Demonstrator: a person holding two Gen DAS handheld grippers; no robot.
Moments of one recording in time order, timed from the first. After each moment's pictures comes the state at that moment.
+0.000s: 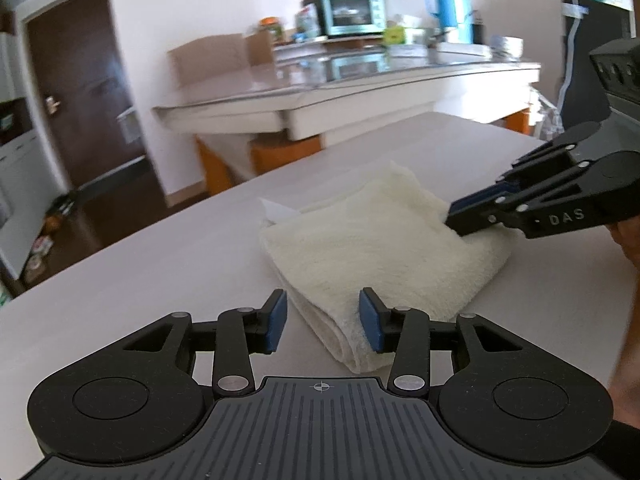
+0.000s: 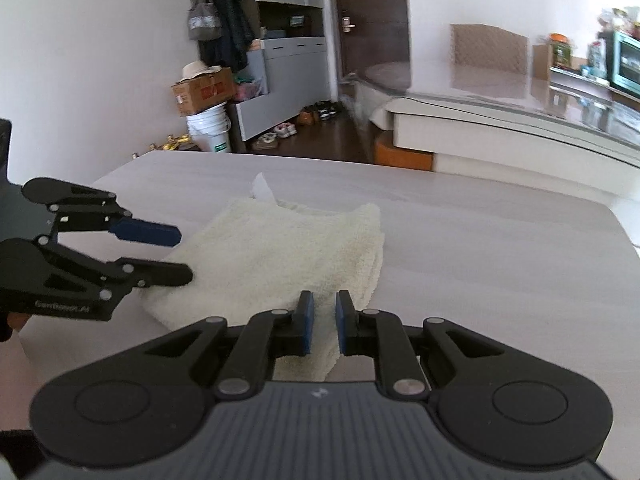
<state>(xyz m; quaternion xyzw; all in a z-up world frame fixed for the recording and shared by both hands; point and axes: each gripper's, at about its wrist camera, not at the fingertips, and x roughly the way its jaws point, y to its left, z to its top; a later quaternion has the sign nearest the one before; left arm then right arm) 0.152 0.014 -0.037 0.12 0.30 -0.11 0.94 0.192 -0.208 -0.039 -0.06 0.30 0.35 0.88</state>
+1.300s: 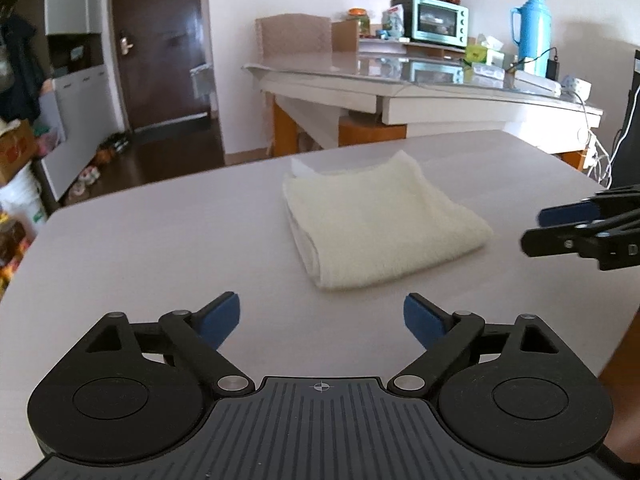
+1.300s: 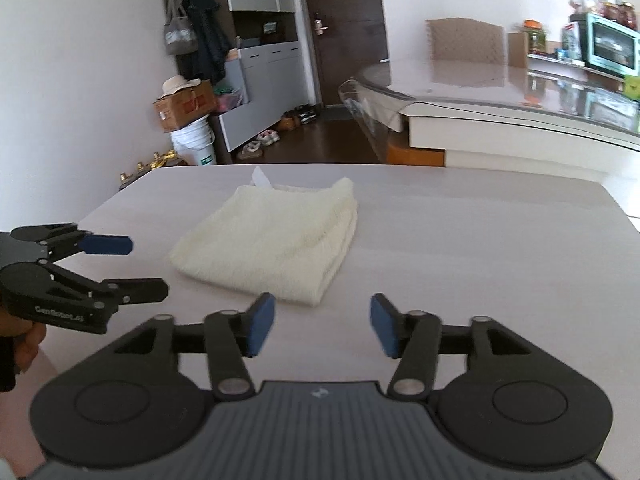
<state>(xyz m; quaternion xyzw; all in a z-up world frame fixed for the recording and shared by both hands) 0.088 0.058 -0.032 0.02 0.32 -0.03 0.95 0.129 -0.208 -0.025 -0.02 0.31 0.30 0.90</state>
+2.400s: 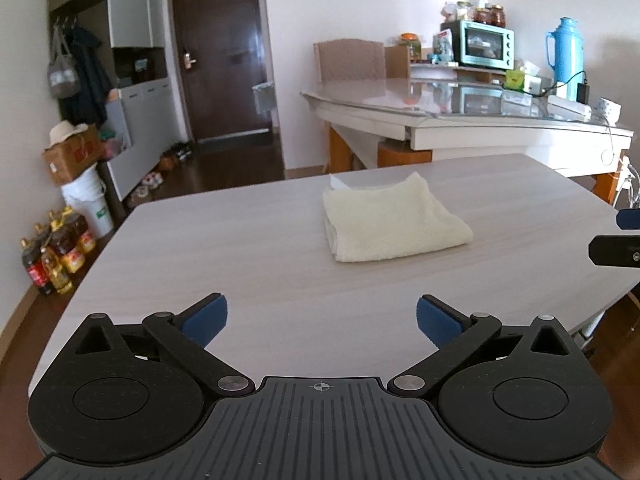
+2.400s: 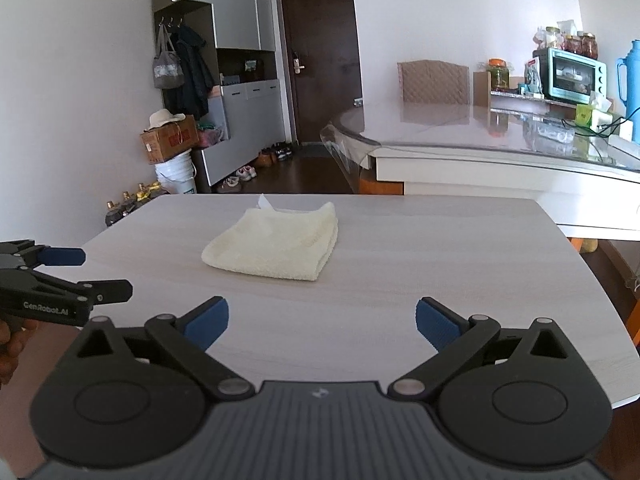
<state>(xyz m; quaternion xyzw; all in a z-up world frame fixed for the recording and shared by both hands) 0.001 0.021 0.013 0.03 0.28 0.07 0.96 0.049 -0.245 0.010 0.00 0.25 0.27 0.93</state>
